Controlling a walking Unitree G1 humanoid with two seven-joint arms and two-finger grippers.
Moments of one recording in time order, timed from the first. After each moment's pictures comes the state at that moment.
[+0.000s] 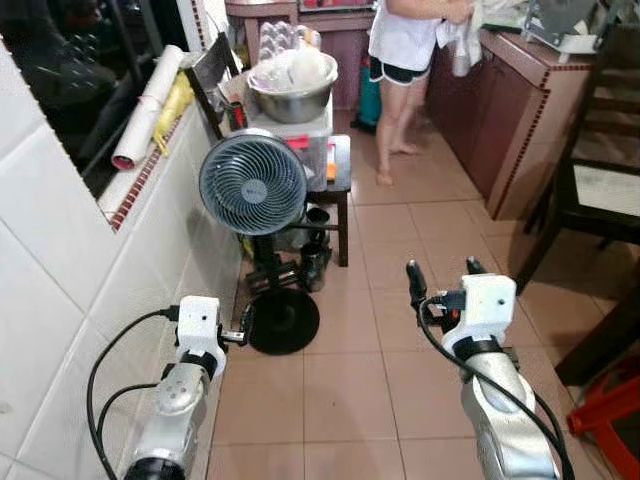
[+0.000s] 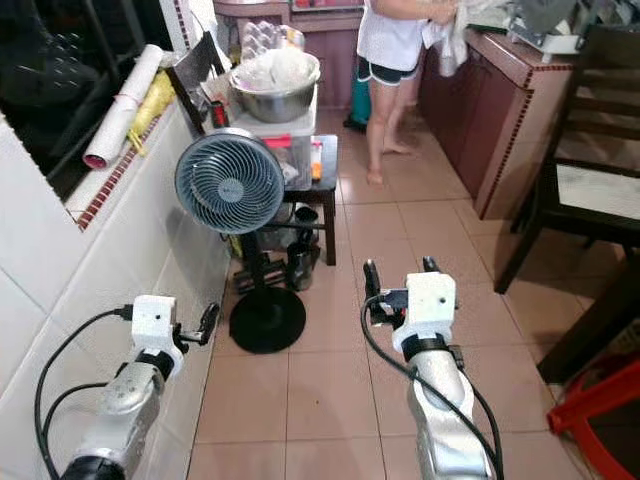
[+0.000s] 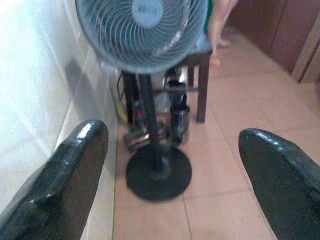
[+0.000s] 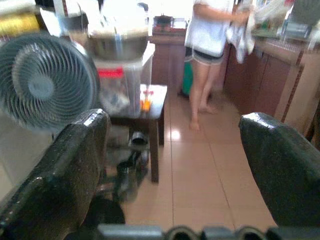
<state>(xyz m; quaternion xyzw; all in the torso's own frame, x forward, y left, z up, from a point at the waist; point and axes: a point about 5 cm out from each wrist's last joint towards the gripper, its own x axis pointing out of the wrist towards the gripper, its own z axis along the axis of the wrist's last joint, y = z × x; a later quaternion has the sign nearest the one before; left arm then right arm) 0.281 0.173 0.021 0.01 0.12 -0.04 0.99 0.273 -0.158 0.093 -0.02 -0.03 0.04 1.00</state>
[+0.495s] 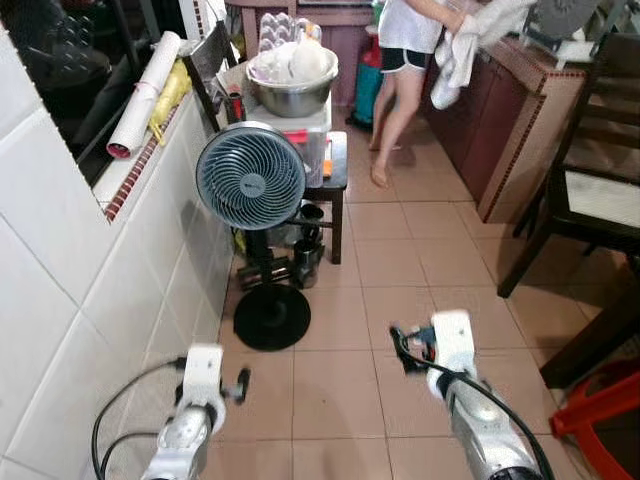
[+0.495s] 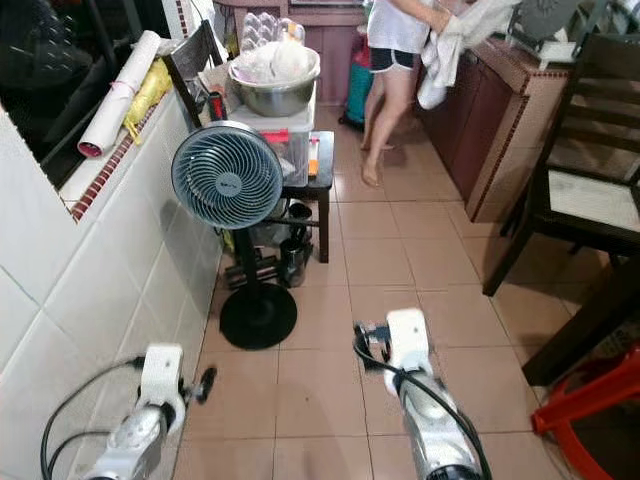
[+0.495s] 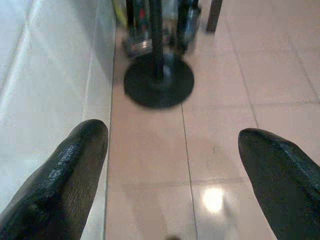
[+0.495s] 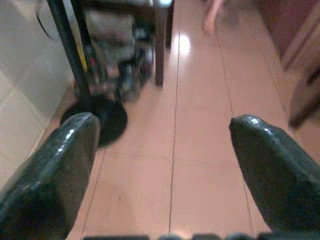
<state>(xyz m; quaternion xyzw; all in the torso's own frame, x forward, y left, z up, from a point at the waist) 0.237 0.178 -0.045 0.01 0.29 -0.01 0.96 0.272 -0.168 0.000 -0.02 0.19 0.06 0.98</state>
